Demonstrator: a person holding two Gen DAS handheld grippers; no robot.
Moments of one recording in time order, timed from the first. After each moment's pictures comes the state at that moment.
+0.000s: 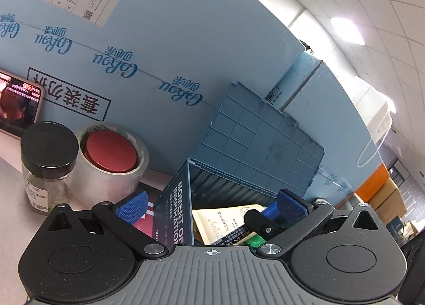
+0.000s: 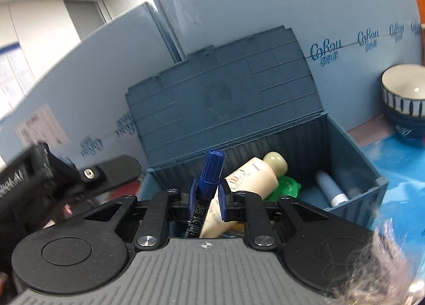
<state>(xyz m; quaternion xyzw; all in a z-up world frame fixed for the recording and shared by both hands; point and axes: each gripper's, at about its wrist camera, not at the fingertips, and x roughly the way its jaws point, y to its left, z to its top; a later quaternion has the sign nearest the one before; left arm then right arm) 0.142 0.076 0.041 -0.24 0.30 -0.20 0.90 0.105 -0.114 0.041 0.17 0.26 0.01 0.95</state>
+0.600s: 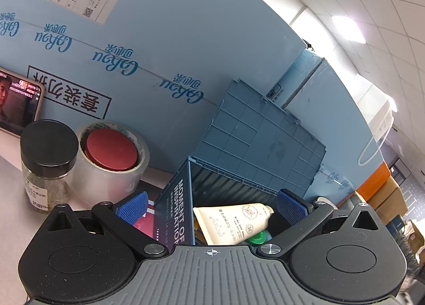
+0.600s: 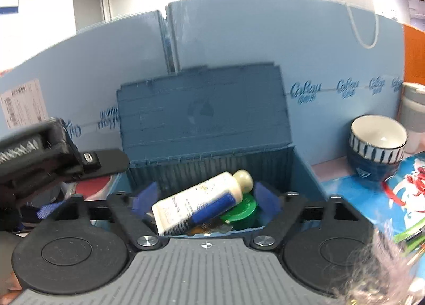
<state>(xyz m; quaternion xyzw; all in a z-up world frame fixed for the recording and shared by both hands) 0.144 0.074 0.041 -0.24 0.31 -0.20 0.90 0.078 -0.114 0.049 0.08 0.22 -0.04 0.97</state>
